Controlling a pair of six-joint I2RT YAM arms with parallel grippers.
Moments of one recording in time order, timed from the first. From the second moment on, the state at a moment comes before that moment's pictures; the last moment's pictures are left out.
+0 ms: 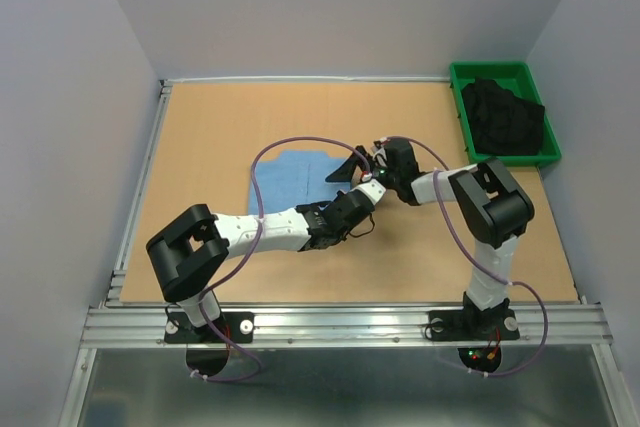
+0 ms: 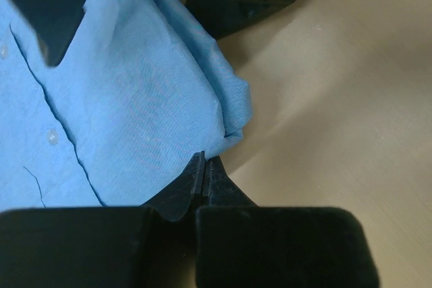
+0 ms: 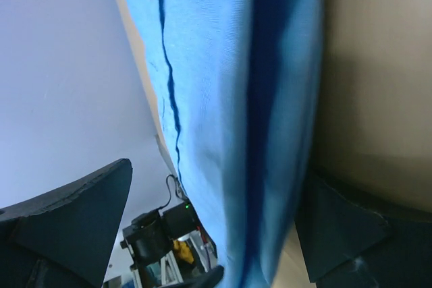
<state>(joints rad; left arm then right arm) -1.09 1.64 0.99 -0.21 -0.47 -0.11 0.42 1.92 0.90 0.42 -0.60 1.12</state>
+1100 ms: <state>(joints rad) -0.61 1.09 0.92 -0.21 -0.41 -0.27 0.29 1.94 1.07 0.03 -0.59 0.66</state>
